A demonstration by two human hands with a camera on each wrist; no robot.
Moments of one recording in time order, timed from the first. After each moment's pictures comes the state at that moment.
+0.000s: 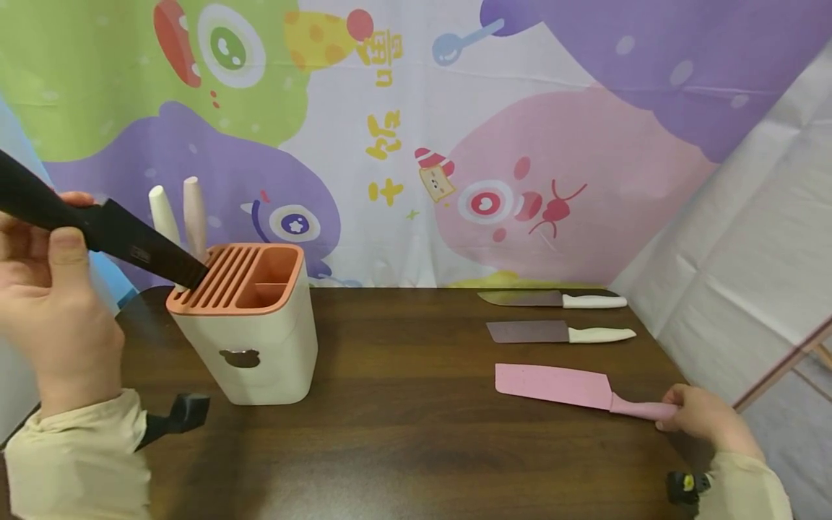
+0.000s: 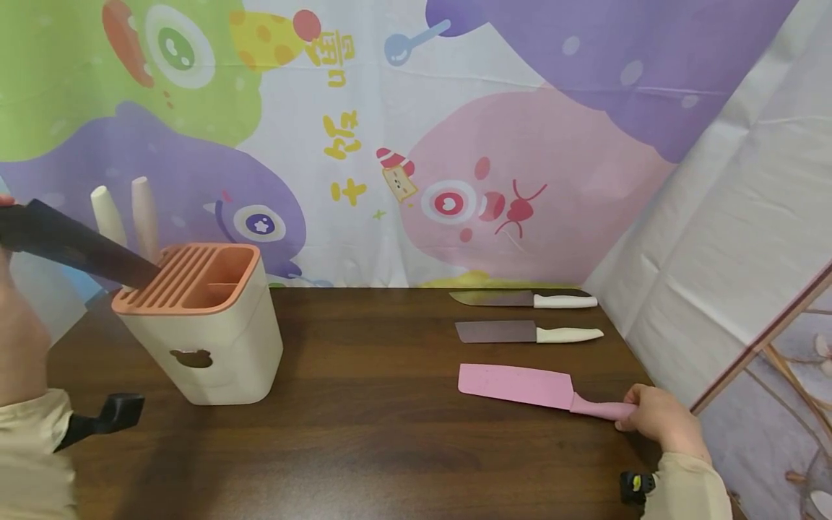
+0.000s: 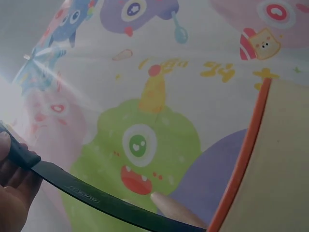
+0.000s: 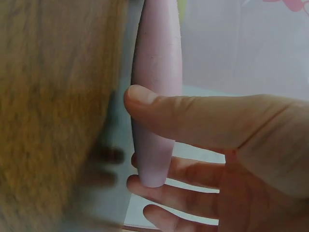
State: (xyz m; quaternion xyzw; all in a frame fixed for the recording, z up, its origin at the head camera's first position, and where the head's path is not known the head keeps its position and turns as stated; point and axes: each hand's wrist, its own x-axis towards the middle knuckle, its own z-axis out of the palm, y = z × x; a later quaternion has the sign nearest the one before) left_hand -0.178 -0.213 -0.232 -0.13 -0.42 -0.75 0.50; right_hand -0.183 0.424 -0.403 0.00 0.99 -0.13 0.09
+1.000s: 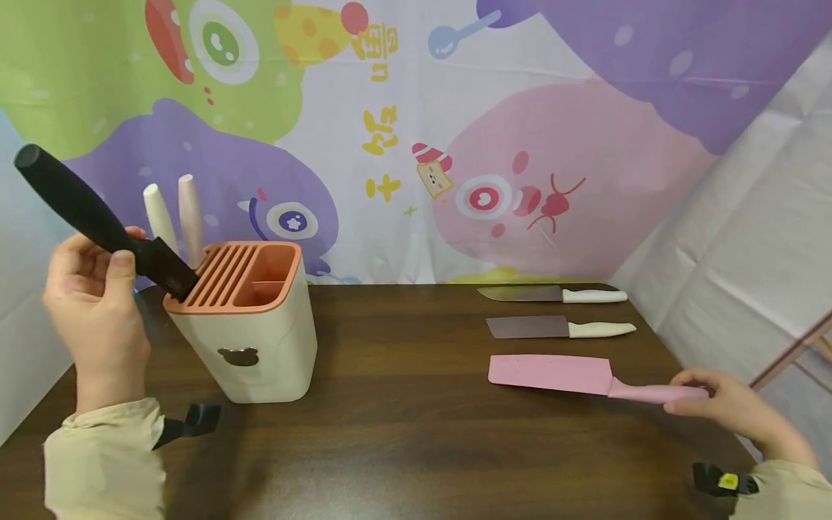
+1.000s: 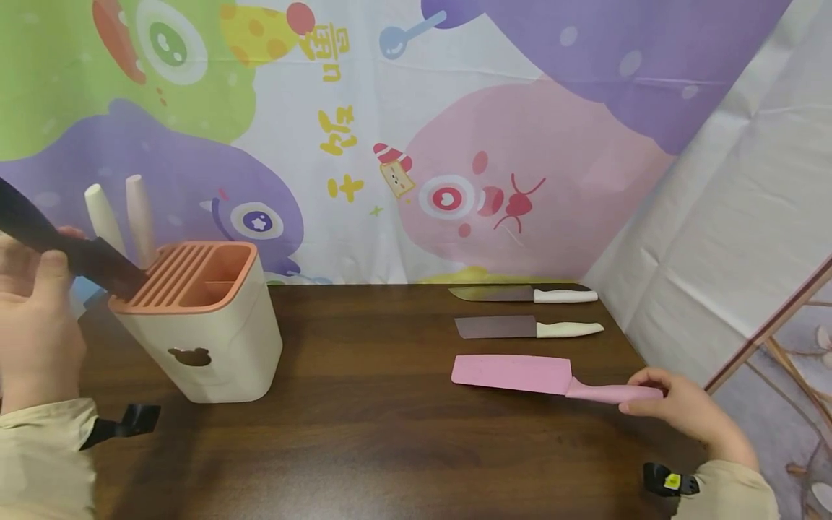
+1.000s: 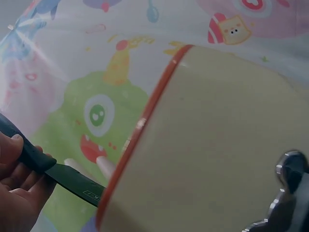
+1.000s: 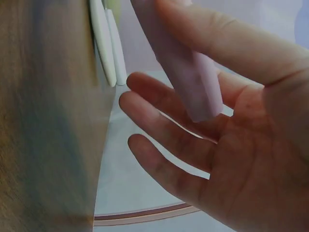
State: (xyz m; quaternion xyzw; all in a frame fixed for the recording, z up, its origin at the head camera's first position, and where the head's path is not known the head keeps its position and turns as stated) left_hand -0.201 -0.229 -0.273 -0.11 -0.45 -0.76 0.46; right_hand -0.165 0.438 -0.388 -0.05 0.96 -0.27 0.03
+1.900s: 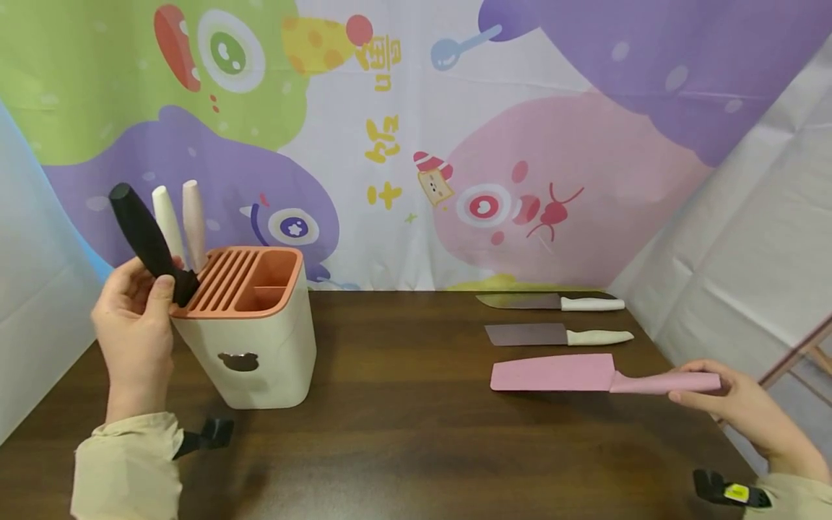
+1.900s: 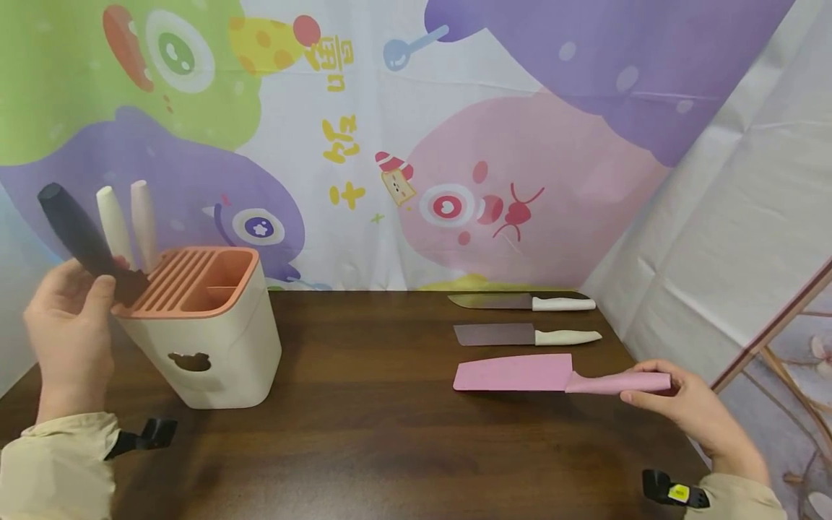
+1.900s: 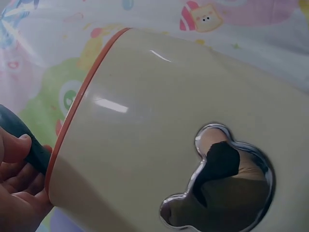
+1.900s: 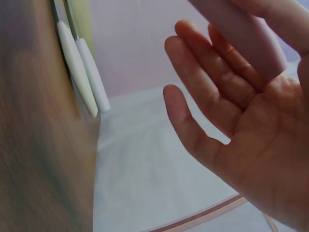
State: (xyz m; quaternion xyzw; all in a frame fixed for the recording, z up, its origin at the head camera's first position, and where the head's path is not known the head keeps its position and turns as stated) left_hand -0.206 -0.228 -0.306 -0.06 -0.54 -0.74 0.41; right_hand -0.155 0.431 -0.367 0.00 0.92 -0.39 -0.01
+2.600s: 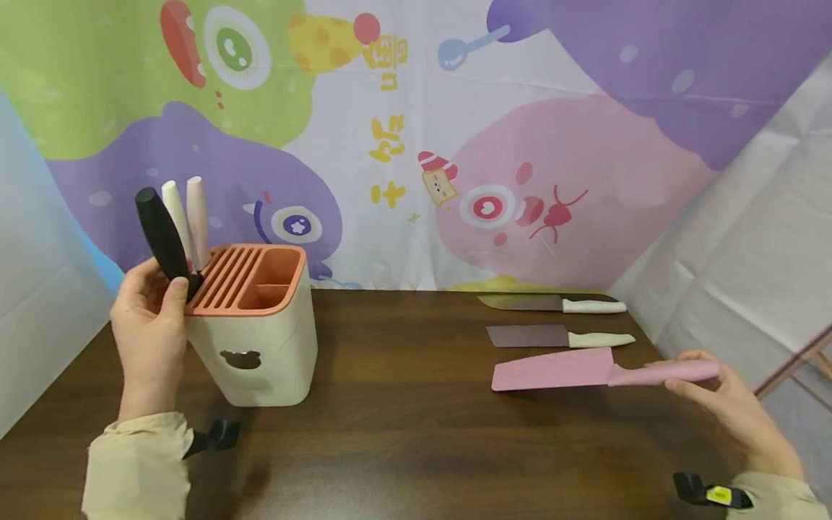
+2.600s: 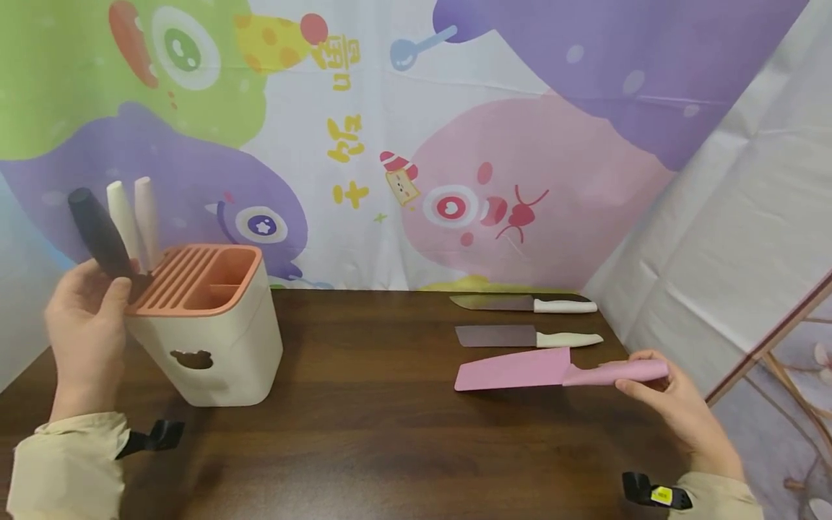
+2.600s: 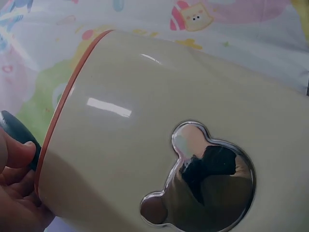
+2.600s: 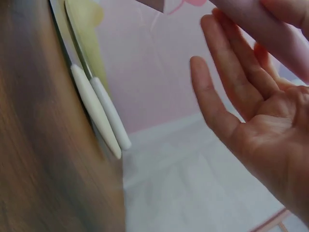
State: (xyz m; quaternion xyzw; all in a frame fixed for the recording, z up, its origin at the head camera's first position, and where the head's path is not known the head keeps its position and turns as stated) left_hand -0.209 -0.226 -0.315 -0.01 -0.62 -0.67 0.41; right_hand -0.166 0.413 -0.378 -0.14 0.78 -0.61 -0.05
